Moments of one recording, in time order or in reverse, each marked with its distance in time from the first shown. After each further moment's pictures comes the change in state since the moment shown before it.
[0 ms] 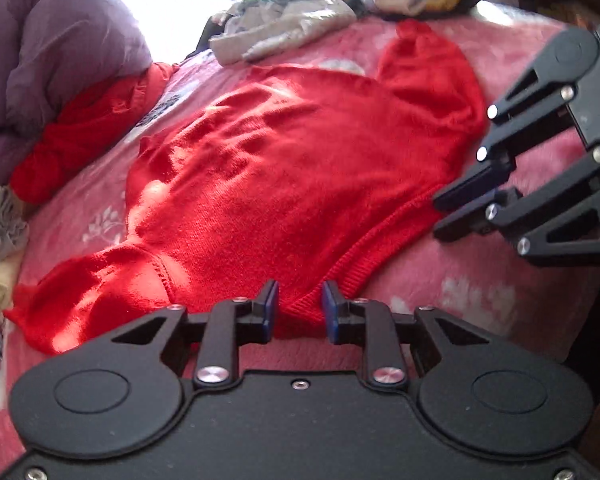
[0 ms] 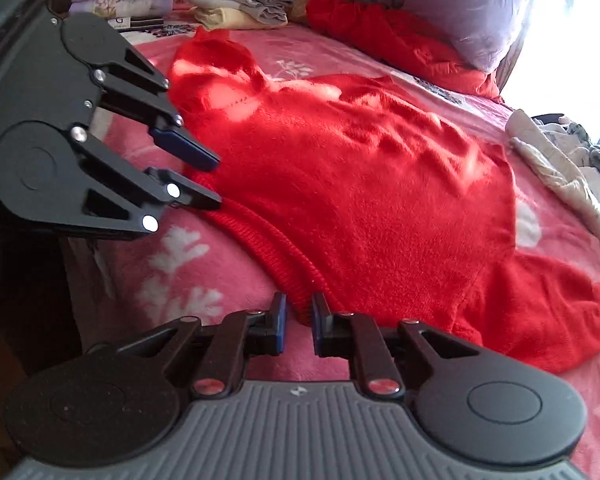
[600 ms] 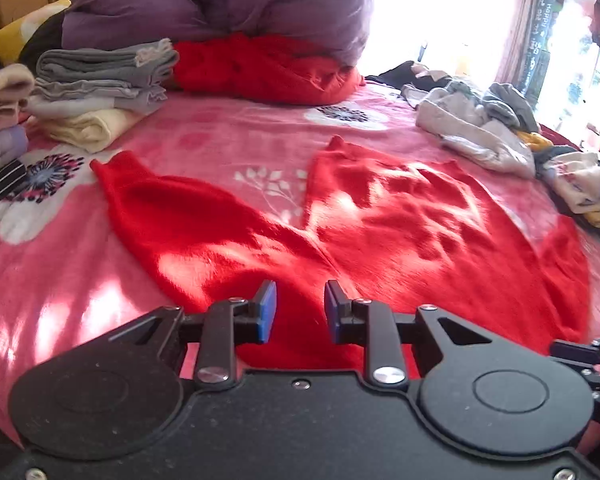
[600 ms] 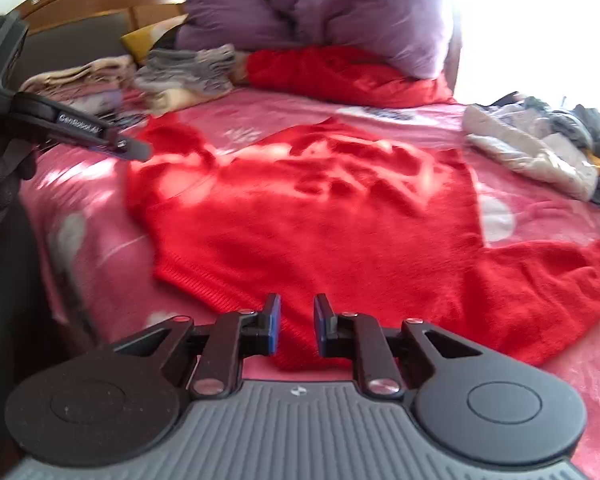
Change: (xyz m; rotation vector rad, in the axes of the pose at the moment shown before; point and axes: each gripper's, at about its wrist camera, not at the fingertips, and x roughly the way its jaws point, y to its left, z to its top) left arm -0.004 0.131 -0.016 -0.686 -0.091 0.136; right arm -0.001 -0.029 -0.006 0.216 -0.134 -0.066
